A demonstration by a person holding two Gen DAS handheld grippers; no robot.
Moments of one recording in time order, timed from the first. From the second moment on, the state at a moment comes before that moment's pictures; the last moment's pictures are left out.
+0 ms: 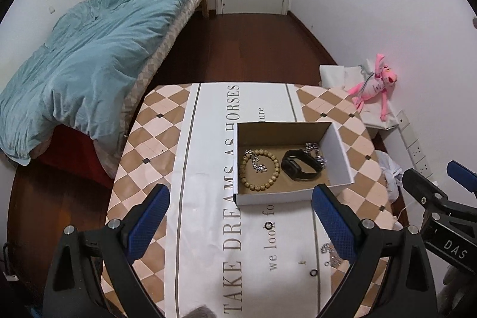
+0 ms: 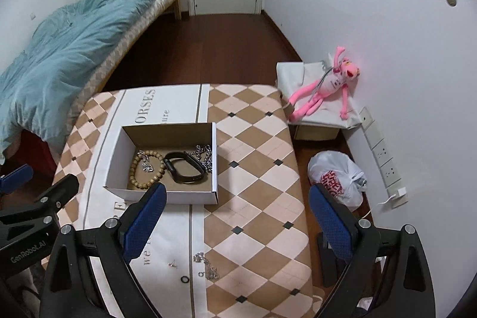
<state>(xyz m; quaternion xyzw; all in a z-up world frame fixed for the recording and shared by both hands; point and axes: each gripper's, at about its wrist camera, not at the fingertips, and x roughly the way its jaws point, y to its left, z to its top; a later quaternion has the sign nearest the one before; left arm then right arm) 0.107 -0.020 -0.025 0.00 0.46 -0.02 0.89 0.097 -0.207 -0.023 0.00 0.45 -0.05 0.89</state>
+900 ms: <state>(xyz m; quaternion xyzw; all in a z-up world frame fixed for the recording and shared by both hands) 0.070 -0.011 -0.159 0.05 0.55 0.03 0.83 0.061 -0.200 -0.198 0.07 0.56 0.03 0.83</state>
